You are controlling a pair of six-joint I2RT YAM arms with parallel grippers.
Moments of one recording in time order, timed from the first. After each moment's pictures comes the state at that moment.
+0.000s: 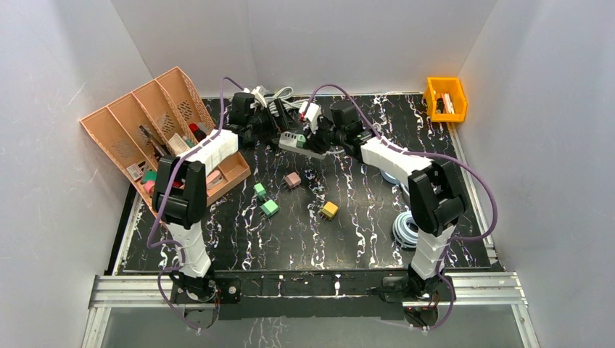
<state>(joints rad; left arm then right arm) -0.30 1.91 1.41 -0.07 0.43 -0.63 0.56 1.85 1.38 -0.06 -0.47 -0.44</state>
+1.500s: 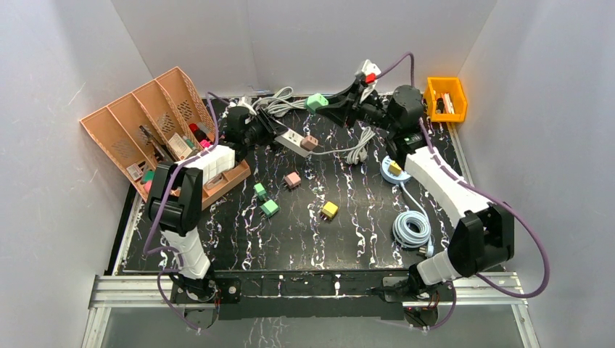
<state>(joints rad) -0.29 1.81 1.16 0.24 0.30 -0.87 0.41 1.47 1.24 0.36 -0.75 0.08</state>
